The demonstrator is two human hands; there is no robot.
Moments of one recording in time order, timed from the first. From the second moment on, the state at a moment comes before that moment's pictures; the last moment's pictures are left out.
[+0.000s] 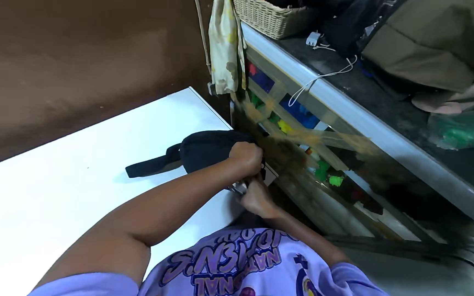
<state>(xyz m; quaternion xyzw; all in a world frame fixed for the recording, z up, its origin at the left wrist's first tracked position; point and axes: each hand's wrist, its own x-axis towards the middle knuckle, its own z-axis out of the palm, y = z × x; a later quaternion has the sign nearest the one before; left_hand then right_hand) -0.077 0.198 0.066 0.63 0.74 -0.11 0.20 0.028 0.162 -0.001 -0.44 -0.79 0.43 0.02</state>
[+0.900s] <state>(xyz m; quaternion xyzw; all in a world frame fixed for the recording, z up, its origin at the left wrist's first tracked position) -0.159 0.189 0.074 0.55 0.76 0.13 0.31 0.074 0.181 -0.032 -0.43 -0.85 0.32 0.06</state>
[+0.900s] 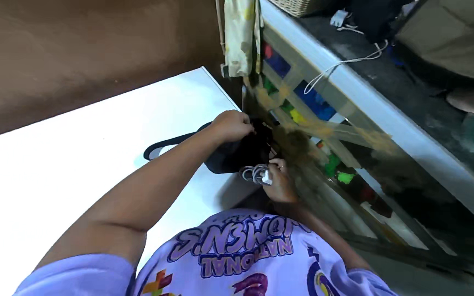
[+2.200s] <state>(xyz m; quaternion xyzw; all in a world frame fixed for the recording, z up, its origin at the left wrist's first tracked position) -0.125 0.188 0.060 0.78 0.62 0.00 0.09 0.098 0.233 -0.036 -0.29 -0.90 0.30 0.15</state>
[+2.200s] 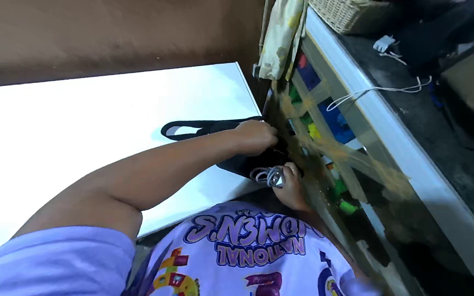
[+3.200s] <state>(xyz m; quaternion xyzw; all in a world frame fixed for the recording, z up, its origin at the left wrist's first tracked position) -0.165 0.081 0.050 0.37 0.92 0.13 0.08 0.110 0.329 -0.032 0.00 -0.92 0.40 -0.01</state>
